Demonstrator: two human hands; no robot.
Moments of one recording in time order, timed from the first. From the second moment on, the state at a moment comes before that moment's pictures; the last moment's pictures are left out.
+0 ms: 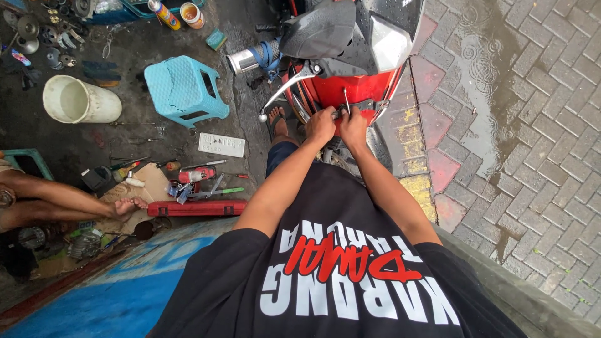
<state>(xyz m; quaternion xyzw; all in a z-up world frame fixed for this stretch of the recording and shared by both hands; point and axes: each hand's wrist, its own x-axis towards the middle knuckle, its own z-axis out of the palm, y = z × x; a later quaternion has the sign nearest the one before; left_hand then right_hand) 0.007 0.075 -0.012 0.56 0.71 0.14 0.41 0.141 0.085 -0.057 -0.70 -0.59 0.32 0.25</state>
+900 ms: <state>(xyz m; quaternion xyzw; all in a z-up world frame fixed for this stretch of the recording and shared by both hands) 0.027 0.078 -0.049 0.50 0.69 0.33 0.42 0.165 0.041 0.018 -0.63 -0.64 0.29 0.34</state>
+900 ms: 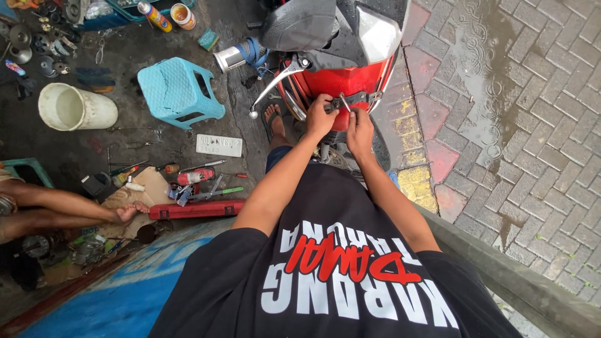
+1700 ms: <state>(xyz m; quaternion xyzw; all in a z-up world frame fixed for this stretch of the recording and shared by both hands) 0.015 0.080 -0.082 0.50 0.67 0.32 0.44 0.152 0.091 -0.029 -0.61 -0.72 0.22 0.27</state>
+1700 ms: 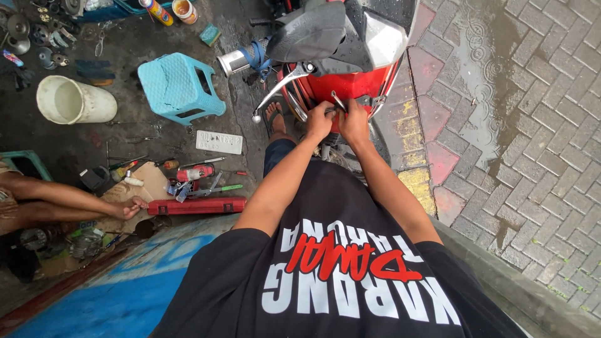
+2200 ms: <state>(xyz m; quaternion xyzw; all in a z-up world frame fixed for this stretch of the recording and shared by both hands) -0.006 0.078 -0.064 0.60 0.62 0.23 0.45 0.141 0.088 -0.026 -0.65 -0.73 0.19 0.10</state>
